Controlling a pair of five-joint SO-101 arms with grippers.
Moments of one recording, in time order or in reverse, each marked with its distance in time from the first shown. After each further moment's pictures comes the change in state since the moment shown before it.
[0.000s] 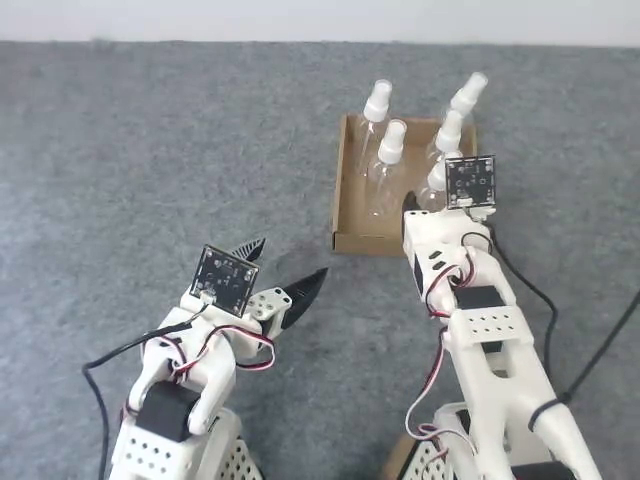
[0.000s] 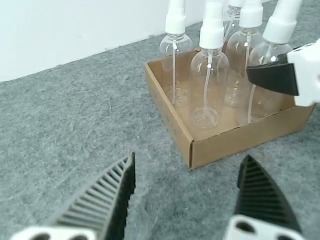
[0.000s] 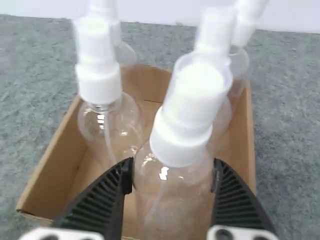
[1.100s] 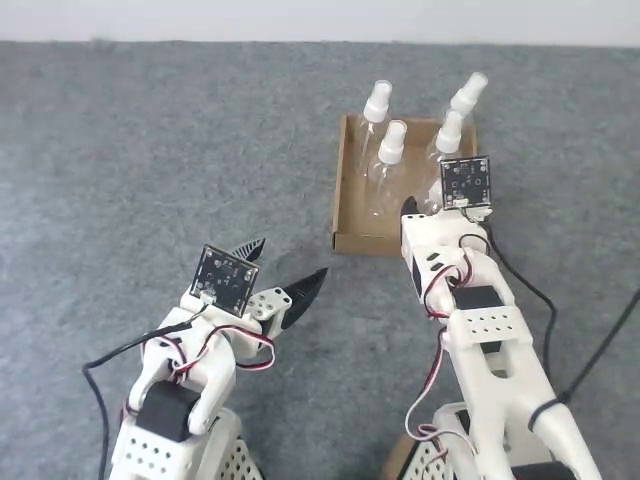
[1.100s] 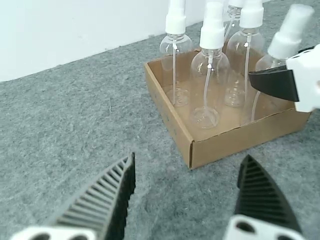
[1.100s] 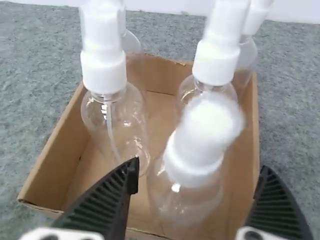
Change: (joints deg) left arm 0.0 0.0 0.0 0.0 0.0; right arm -0.2 -0.1 0.0 2.2 0.4
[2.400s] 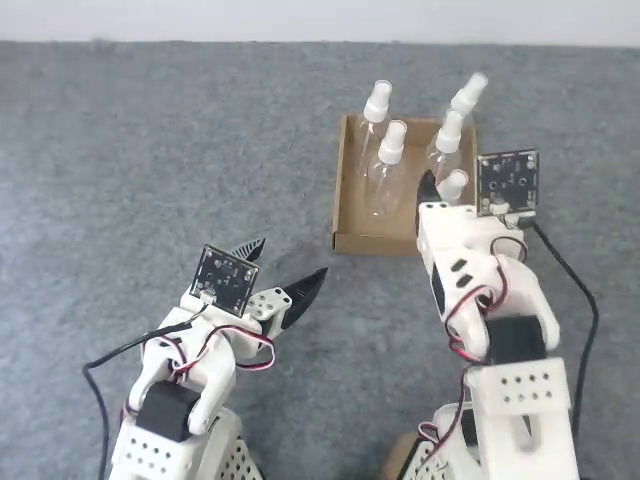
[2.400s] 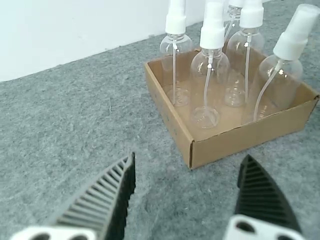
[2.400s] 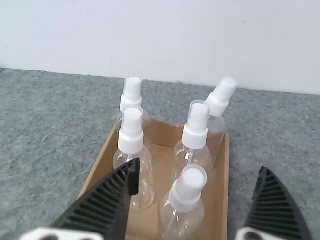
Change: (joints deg) left arm 0.0 0.0 0.0 0.0 0.0; right arm -0.2 -28.0 -12.9 31.3 0.0
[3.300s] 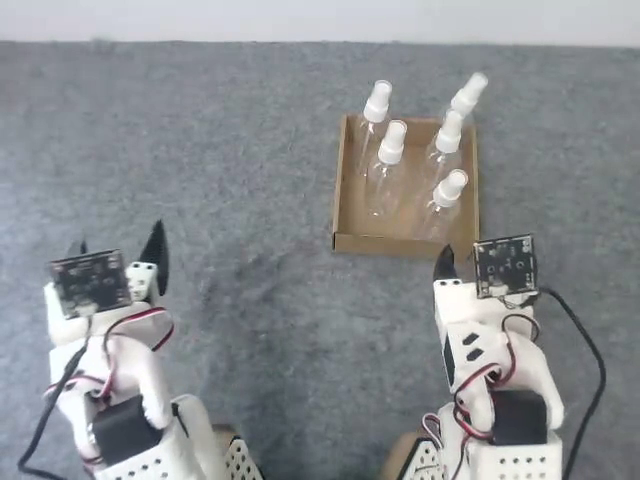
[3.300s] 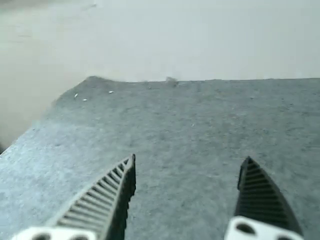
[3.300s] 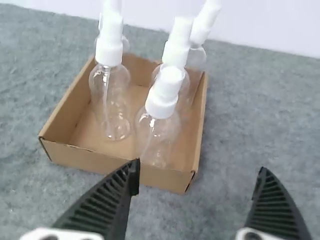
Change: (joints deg) left arm -45.3 -0.8 -10.0 1.9 -6.5; right arm 4.7 -33.4 20.8 18.4 7.6
